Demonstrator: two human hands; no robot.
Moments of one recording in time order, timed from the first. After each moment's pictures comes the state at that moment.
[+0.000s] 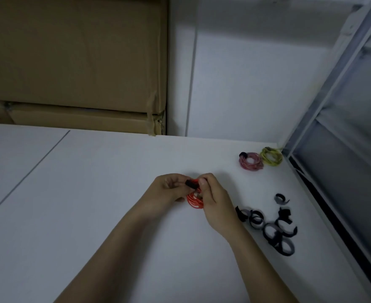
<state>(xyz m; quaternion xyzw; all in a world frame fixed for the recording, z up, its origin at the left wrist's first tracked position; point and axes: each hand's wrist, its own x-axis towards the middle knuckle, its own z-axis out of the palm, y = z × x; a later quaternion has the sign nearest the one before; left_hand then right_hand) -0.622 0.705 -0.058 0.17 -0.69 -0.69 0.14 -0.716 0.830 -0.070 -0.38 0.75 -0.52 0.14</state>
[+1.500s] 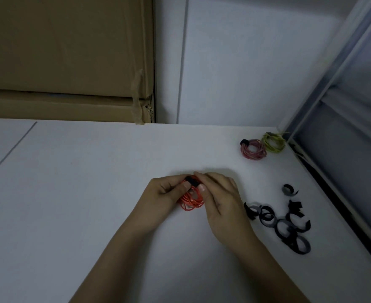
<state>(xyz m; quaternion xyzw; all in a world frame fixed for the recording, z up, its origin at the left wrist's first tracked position) -0.626 0.697 -0.079 0.12 -0.69 -0.70 0.16 -0.711 0.832 -0.087 -0.43 0.81 -0.41 -0.05</state>
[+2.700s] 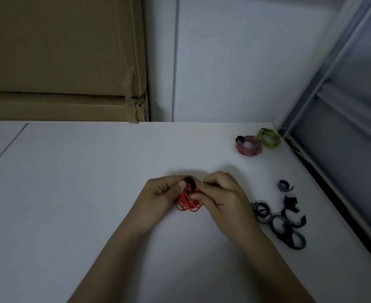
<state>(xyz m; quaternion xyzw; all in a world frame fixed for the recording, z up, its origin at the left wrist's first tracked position) -0.628 0.698 -0.083 0.11 -0.70 -0.69 0.15 -0.725 0.841 -0.080 -0.49 0.78 -0.37 -0.11</state>
